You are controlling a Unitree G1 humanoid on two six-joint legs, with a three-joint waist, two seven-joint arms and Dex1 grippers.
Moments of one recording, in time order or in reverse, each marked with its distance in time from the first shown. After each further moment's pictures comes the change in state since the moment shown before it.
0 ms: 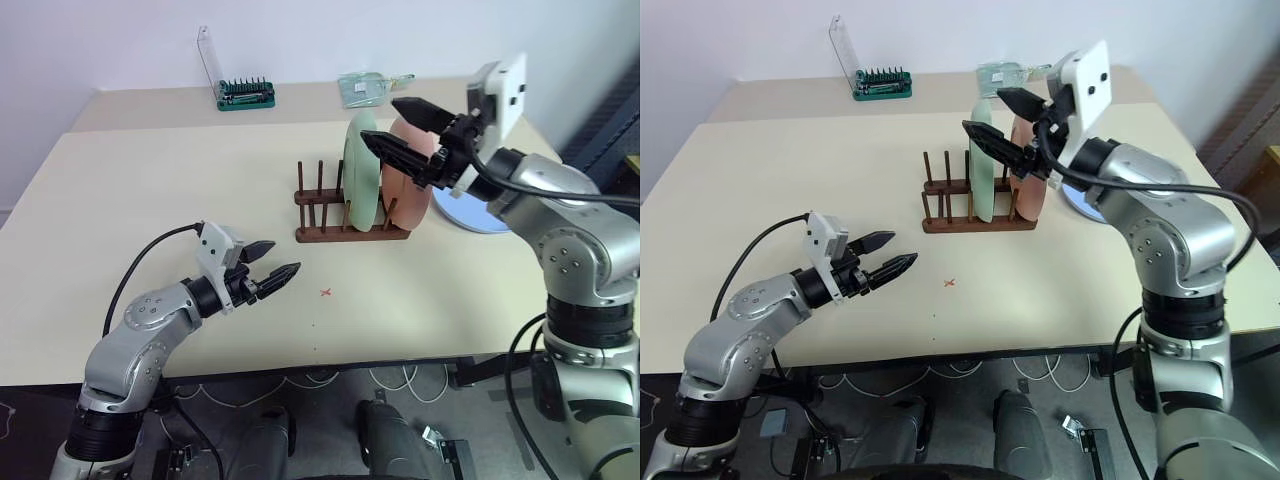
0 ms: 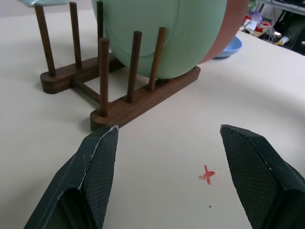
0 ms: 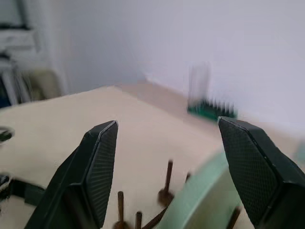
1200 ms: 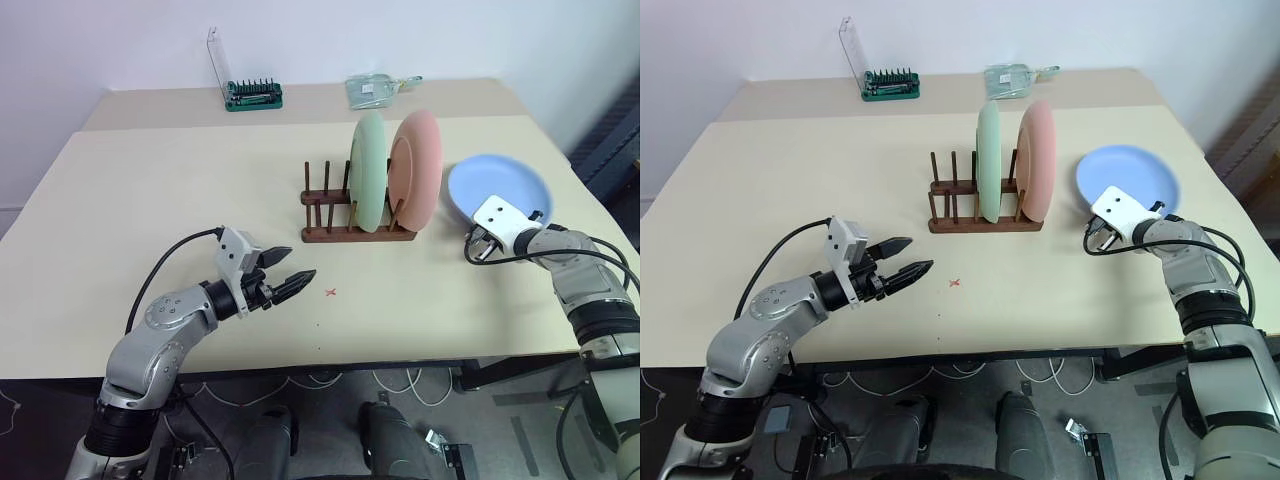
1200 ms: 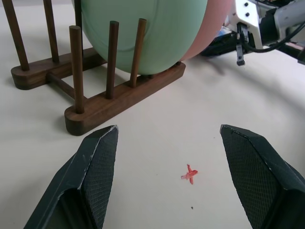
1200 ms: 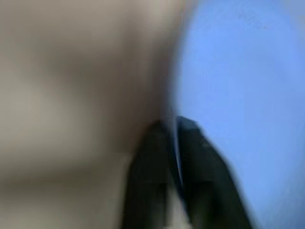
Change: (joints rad) left arm -0.013 -0.042 -0.047 0.031 0.030 -0.013 -0.024; right arm 0.064 -0.170 0.254 1.014 -0.840 -0.611 -0.016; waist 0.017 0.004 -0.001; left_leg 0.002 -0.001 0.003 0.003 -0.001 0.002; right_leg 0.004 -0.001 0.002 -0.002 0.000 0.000
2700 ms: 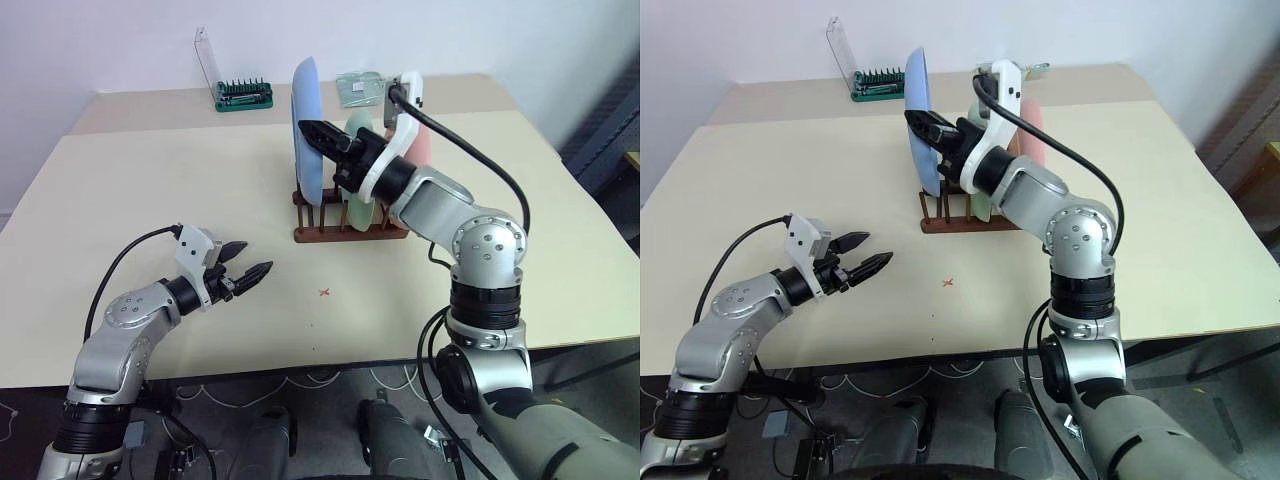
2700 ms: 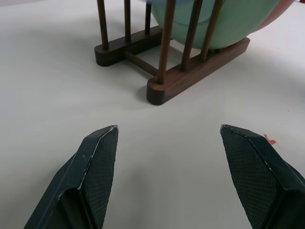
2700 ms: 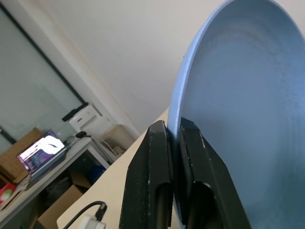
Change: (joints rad) left arm 0.025 0.092 0.116 0.122 0.076 -0.093 -0.030; right arm -0.210 0.718 -0.263 -0.779 1.200 0.867 -0.577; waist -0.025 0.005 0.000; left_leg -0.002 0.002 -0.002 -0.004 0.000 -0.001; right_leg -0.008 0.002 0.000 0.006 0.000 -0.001
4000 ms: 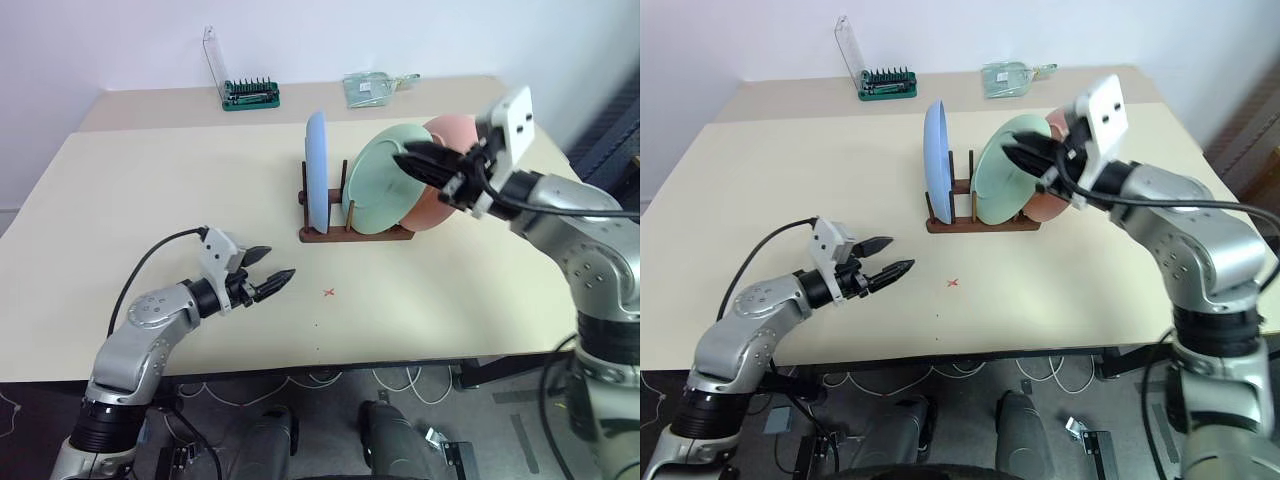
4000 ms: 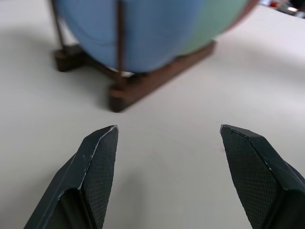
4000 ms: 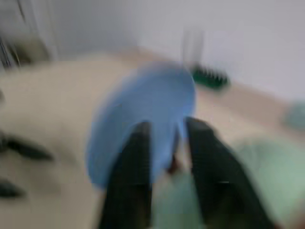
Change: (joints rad) left arm -0.025 -0.045 -0.109 -0.045 -0.001 0.034 -0.021; right arm 0.265 -0.684 0.007 -0.218 -0.345 -0.157 0.572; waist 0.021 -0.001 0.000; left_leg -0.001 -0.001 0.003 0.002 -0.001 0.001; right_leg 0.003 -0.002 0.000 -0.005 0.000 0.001
